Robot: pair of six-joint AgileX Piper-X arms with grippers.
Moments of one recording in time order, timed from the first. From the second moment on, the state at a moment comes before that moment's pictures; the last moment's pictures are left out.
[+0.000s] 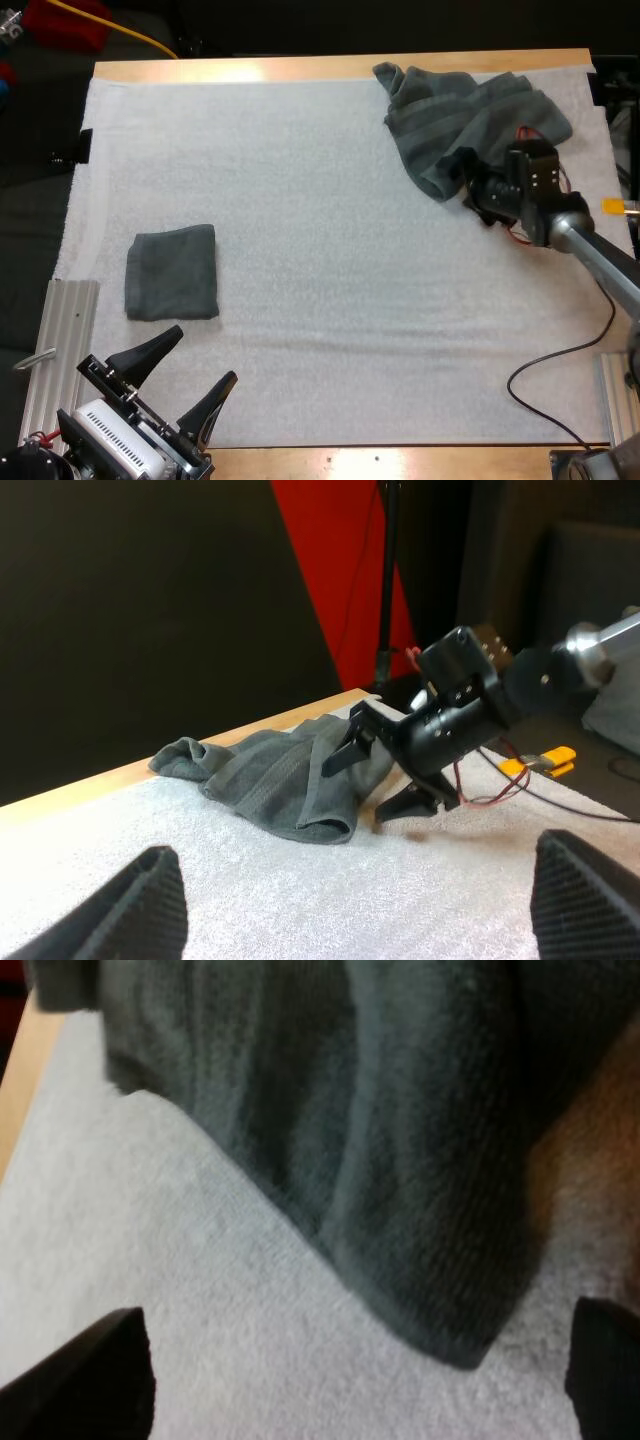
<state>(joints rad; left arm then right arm) 0.00 0.11 -0.82 0.92 0.66 -1.75 0.21 1.79 -0.98 0.08 -0.31 -0.84</state>
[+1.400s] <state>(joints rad) 0.00 0.11 -0.82 0.93 0.66 -1.75 0.24 1.68 -0.99 0.10 -0.38 -1.06</state>
